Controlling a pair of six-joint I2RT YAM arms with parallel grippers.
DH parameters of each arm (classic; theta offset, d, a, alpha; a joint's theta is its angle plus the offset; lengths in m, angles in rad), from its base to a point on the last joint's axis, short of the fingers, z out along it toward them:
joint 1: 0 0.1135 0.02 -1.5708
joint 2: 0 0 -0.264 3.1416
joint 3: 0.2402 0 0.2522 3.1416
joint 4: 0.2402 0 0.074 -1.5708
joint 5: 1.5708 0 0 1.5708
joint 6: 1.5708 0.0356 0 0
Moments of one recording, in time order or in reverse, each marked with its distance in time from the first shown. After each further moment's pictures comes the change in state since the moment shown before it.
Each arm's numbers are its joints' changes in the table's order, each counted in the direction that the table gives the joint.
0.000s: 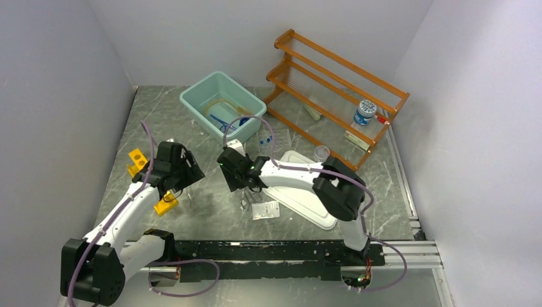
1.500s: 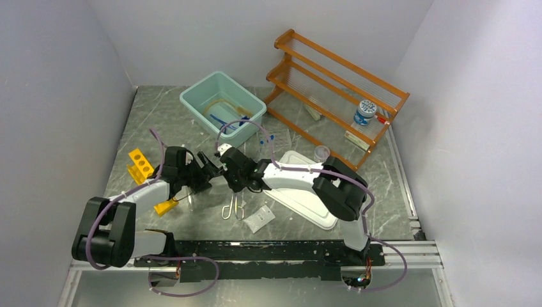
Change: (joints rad) left arm 0.066 0.275 -0.203 -0.559 0.405 -0.171; right arm -0.013 0.017 -0.046 -0.175 -0.252 -0.217
